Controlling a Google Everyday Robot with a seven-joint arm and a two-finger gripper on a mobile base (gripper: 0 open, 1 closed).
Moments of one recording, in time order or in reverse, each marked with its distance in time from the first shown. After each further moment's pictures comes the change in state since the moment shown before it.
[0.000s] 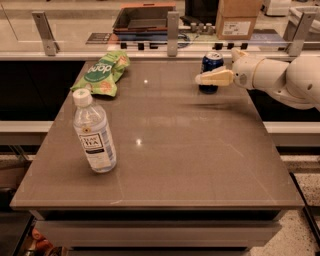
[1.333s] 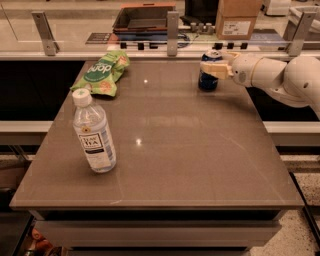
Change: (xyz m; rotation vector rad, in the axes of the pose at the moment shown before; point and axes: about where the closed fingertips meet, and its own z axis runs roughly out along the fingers) arm -0.001 -0.011 0.016 -0.036 -0.057 0.022
